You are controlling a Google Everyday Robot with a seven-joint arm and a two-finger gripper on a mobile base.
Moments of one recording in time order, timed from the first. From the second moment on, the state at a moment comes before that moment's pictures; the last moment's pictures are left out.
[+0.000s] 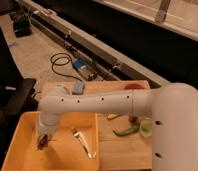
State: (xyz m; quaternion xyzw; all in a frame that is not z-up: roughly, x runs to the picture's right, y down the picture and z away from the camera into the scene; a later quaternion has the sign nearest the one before) arm -0.257 0.242 0.676 -0.13 -0.48 -0.64 0.58
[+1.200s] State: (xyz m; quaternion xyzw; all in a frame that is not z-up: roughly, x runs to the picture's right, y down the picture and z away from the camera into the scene) arm -0.256 0.263 0.715 -0.13 -0.52 -0.59 0.61
